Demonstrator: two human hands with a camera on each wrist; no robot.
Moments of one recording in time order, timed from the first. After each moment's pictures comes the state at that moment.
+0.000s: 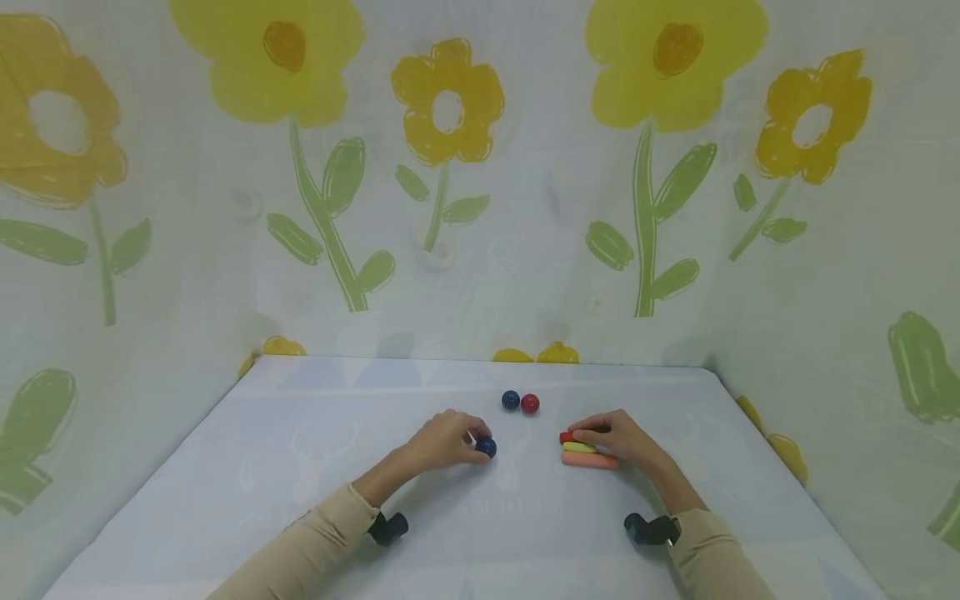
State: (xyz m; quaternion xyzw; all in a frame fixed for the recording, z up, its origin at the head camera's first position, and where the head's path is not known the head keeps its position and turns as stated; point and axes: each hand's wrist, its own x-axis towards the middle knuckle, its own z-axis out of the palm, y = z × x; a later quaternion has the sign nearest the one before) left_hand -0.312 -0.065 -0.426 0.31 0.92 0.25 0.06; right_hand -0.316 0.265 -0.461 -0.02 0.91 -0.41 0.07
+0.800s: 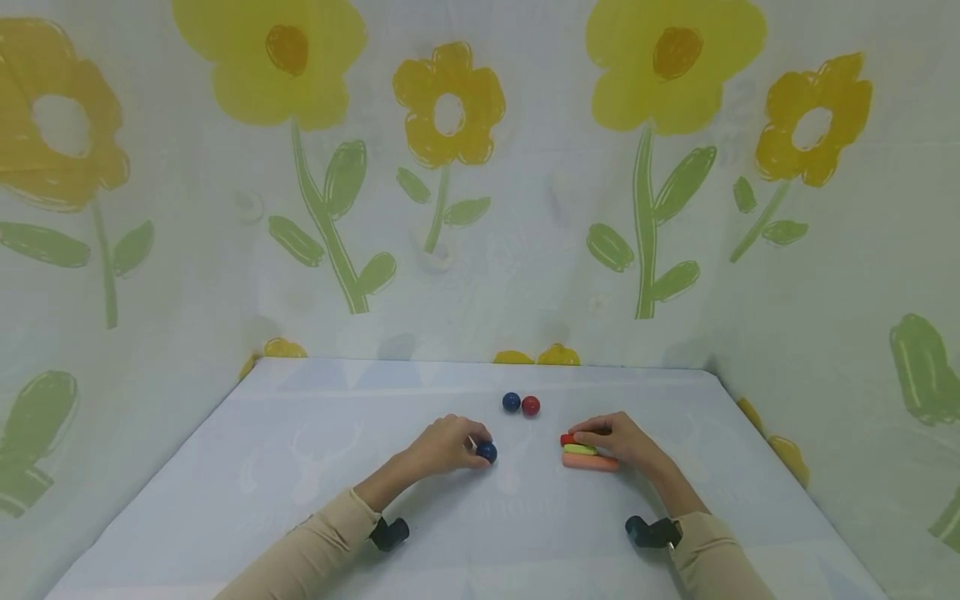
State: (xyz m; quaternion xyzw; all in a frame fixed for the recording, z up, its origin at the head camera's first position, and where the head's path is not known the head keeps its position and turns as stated) left_hand -0.311 -0.064 -0.433 0.31 0.91 0.25 0.05; right_hand -0.315 0.264 -0.463 -0.01 0.91 -0.41 0.06
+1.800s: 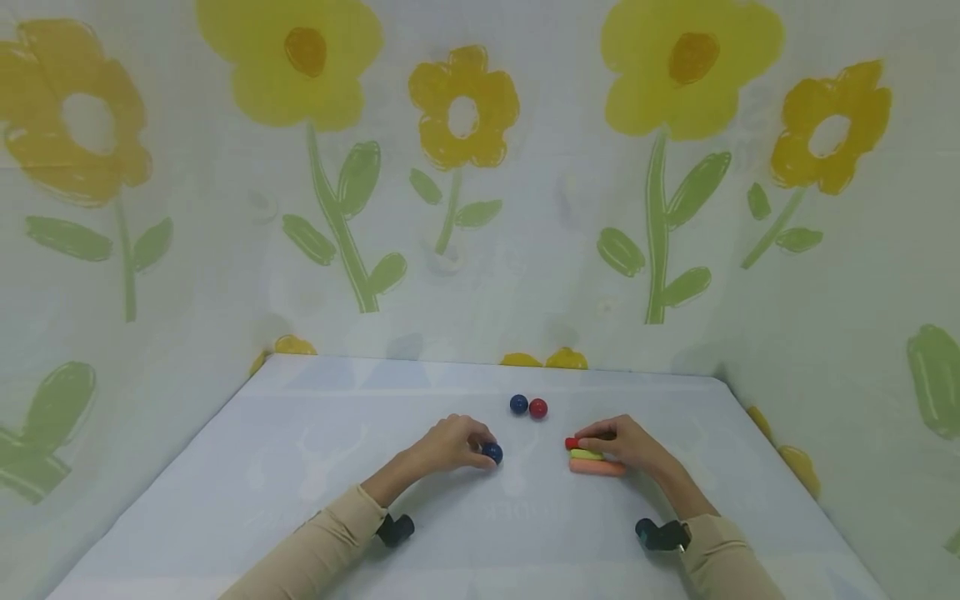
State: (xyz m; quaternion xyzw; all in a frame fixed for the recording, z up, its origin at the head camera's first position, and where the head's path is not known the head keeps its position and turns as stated) left_hand -0.316 -0.071 -0.436 0.29 0.91 0.28 0.08; right_hand -0.313 0.260 -0.452 -0.06 0.92 -0.38 0.07
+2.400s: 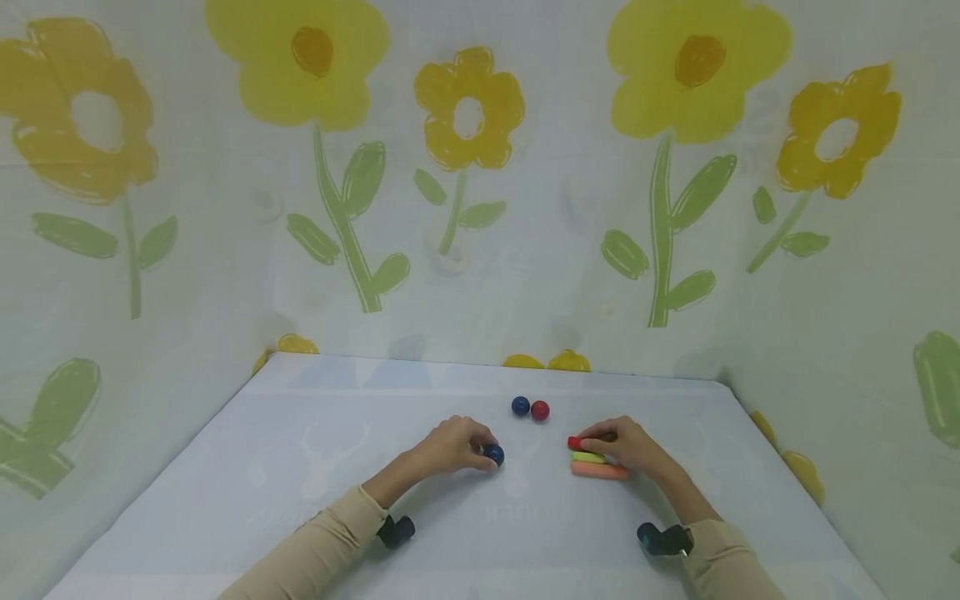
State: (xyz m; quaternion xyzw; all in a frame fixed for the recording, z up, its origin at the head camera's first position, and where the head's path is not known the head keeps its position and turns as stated) left_hand -0.315 -0.070 -0.435 0.29 0.91 0.29 0.08; right_hand -0.318 0.261 -0.456 -0.07 0.93 -0.36 0.05
